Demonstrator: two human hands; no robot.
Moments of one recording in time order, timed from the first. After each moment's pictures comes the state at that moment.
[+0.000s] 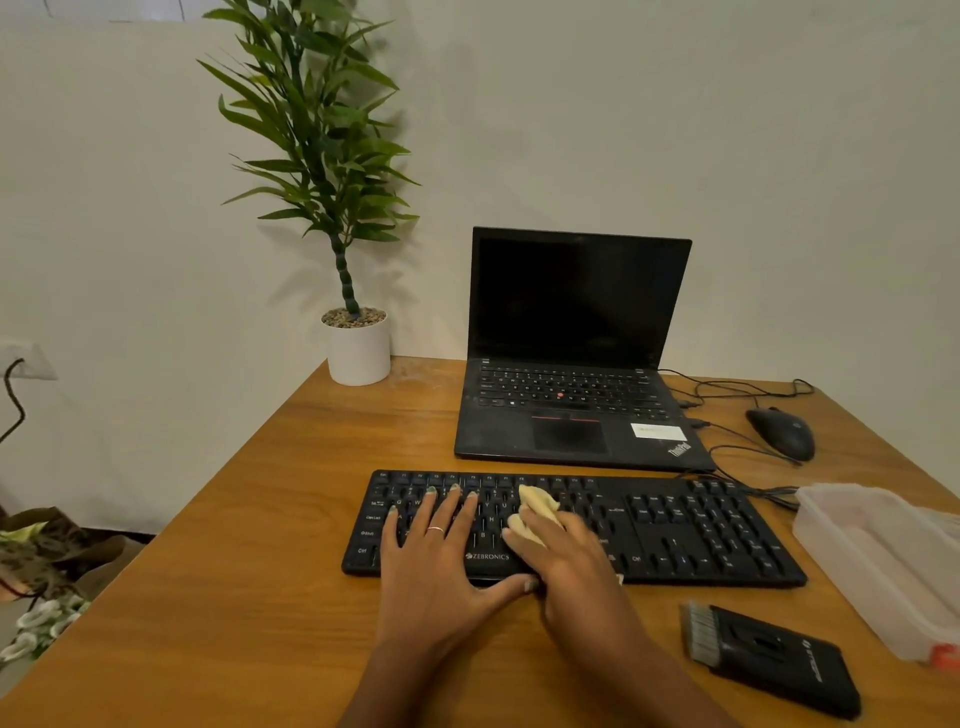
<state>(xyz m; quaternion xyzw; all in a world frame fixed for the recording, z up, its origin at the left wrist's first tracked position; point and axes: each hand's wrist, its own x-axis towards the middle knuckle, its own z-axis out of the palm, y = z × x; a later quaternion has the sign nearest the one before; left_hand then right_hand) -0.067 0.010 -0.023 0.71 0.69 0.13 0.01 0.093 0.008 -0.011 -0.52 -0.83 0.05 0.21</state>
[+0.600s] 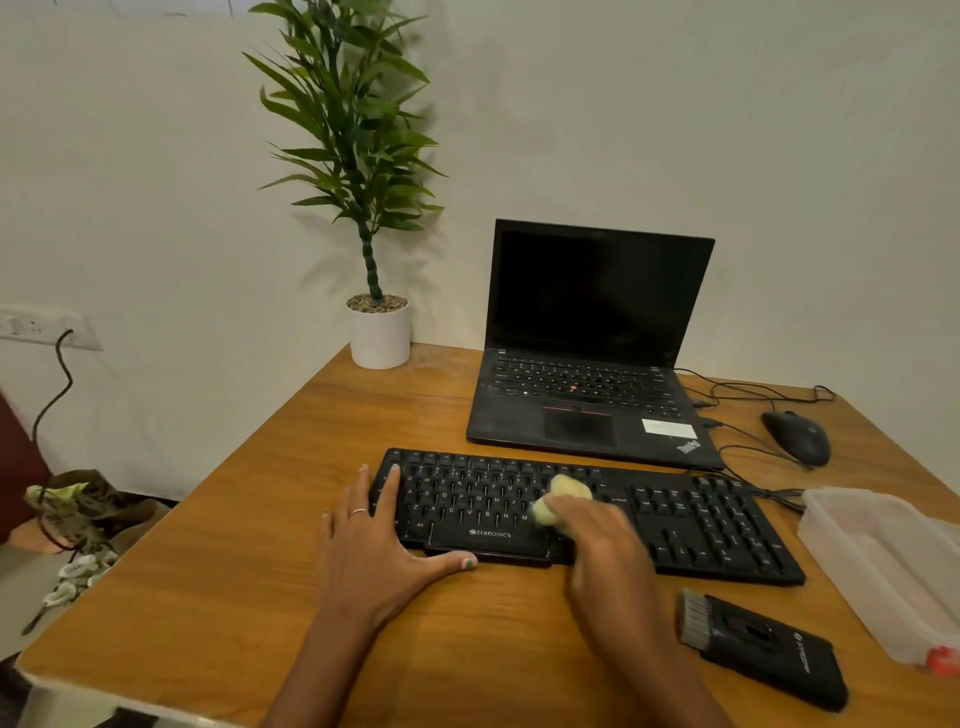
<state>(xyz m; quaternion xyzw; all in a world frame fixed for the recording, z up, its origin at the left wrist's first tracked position) -0.120 -0.004 -0.034 0.61 0.76 0.22 0.05 0.106 -0.003 -0.008 -0.57 -0.76 0.06 0.31</state>
